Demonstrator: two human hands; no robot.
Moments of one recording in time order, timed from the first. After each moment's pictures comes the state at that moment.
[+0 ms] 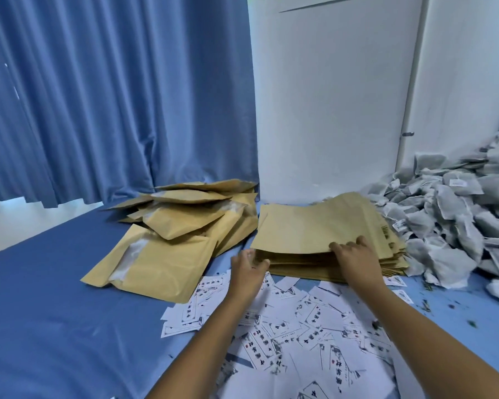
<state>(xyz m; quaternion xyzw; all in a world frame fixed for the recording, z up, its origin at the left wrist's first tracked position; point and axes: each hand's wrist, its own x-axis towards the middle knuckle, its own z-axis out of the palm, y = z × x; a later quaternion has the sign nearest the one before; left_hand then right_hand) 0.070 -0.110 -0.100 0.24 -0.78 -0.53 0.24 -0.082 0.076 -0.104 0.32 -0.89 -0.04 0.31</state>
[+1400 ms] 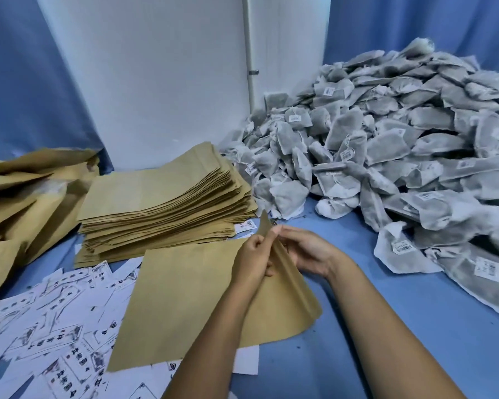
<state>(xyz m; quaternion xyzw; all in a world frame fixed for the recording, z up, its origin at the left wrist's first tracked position) -0.065 0.142 -0.173 0.10 -0.75 -0.66 0.06 -0.096 0.270 -0.150 0.11 -0.51 0.80 -0.32</state>
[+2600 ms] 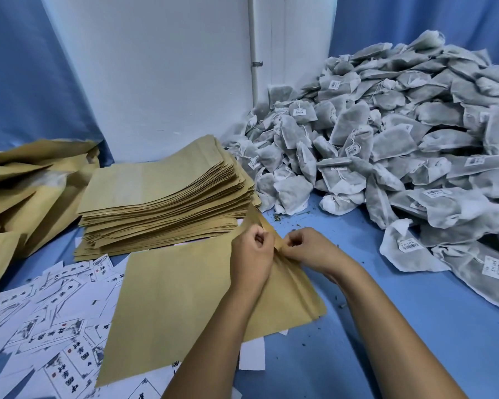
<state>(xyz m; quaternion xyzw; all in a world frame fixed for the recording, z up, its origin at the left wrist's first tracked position) -0.048 0.141 -0.162 0.06 -0.81 -0.53 0.25 -0.070 0.268 -0.137 0.13 -0.84 0.52 -0.13</state>
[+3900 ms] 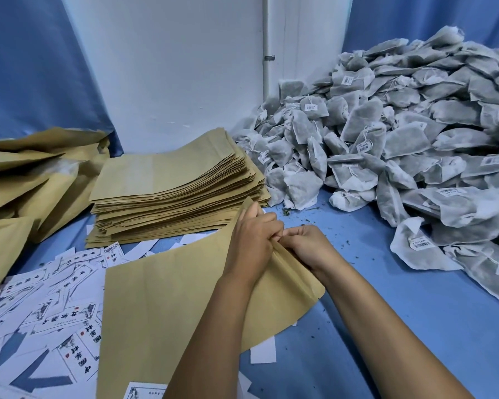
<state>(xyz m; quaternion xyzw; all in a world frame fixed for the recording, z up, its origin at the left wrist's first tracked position) -0.040 0.115 -0.137 -0.19 -0.89 -0.24 0.33 -0.051 0.238 -0.134 -0.01 -0.72 0.68 -0.15</state>
